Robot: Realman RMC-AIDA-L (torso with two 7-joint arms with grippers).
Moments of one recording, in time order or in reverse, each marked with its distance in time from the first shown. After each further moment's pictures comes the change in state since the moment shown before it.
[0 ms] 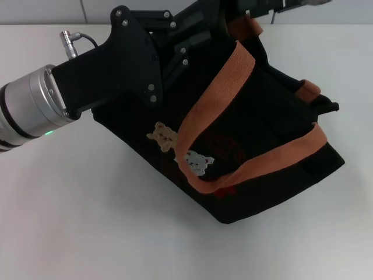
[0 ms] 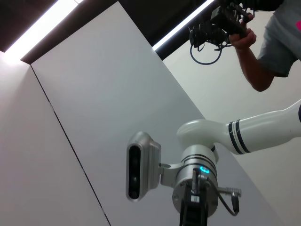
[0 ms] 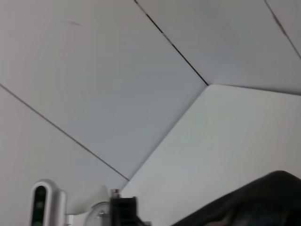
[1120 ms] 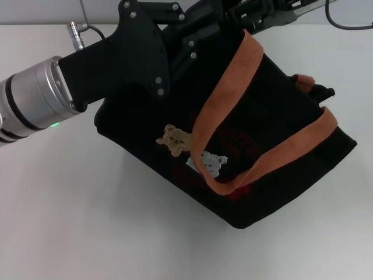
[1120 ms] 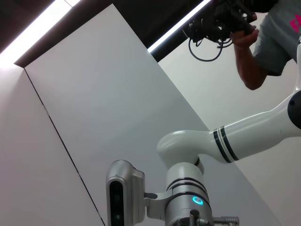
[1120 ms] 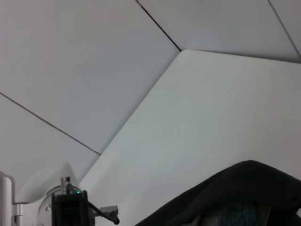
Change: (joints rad) left arm -0.028 0.000 0.002 0.002 0.000 -0.010 0.000; right arm 0.102 0.009 -0.081 0.159 -0.122 0.096 -0.024
